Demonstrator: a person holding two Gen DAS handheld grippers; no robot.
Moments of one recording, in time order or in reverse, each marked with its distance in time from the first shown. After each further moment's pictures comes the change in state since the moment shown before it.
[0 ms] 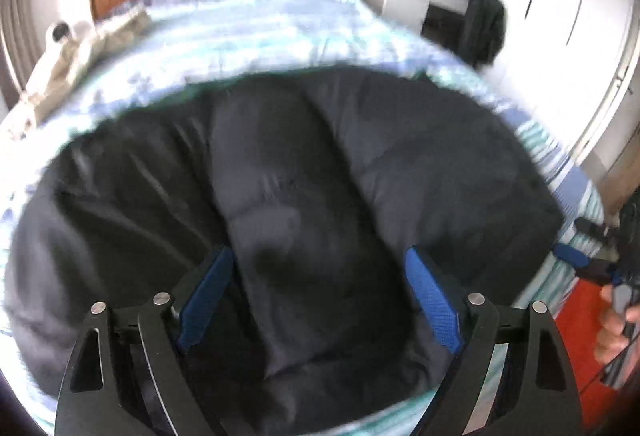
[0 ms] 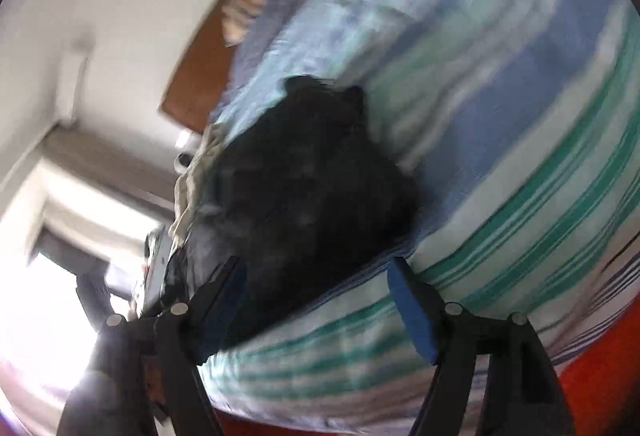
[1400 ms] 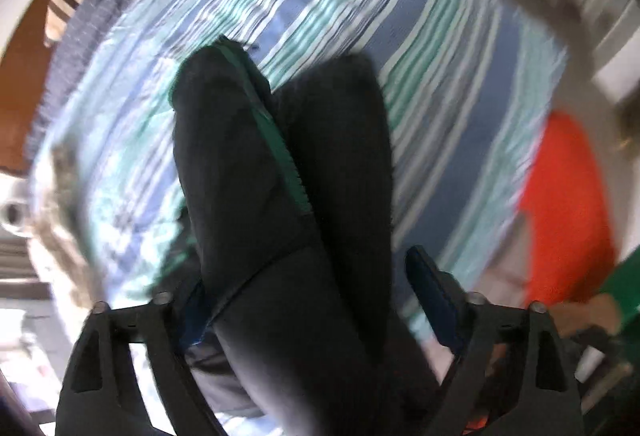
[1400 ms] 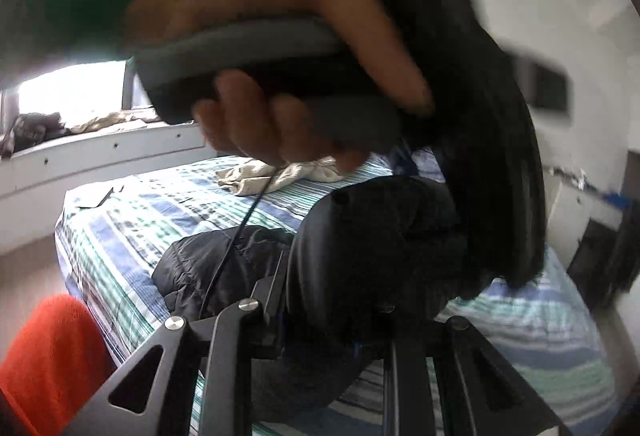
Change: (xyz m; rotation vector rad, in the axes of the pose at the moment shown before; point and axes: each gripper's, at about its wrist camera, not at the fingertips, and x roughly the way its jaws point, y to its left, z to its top) left arm -0.062 -0.108 0.151 0.705 0.426 0.090; right arm 0.026 0.308 -0.158 -1.309 -0.246 -0.032
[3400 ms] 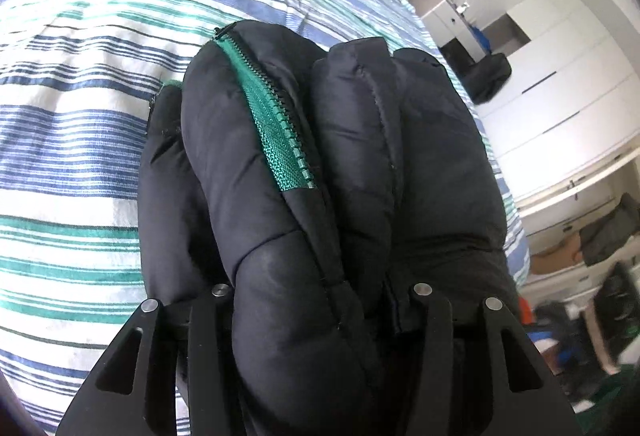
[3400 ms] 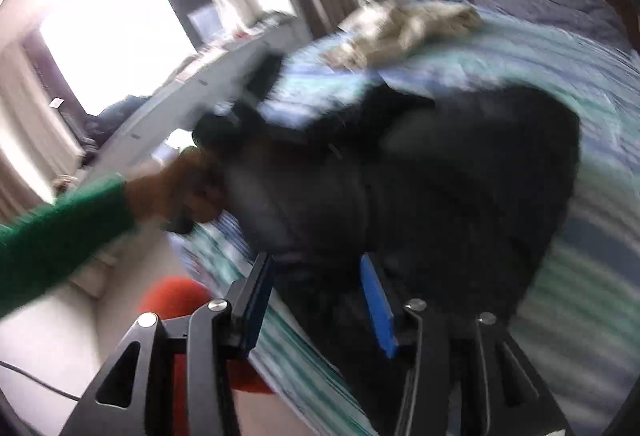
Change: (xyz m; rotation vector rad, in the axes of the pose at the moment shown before) left arm 0.202 0.248 -0.336 -0.972 -0.402 -0.561; right arm 0.151 0.060 -0.031 0.291 0.529 0.490
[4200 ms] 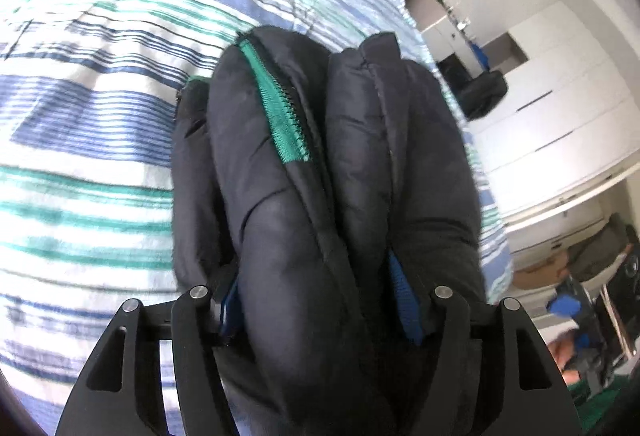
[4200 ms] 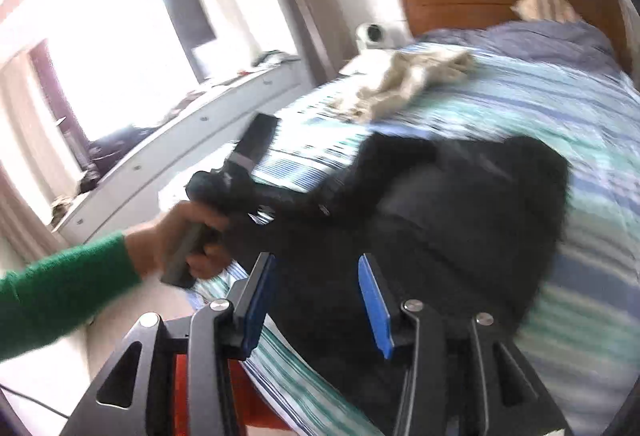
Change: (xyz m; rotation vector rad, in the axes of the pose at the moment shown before) left arm -0.045 0.006 -0.024 -0.082 -0.028 -0.041; right arm -0.036 0.046 0.062 -0.123 -0.171 0.025
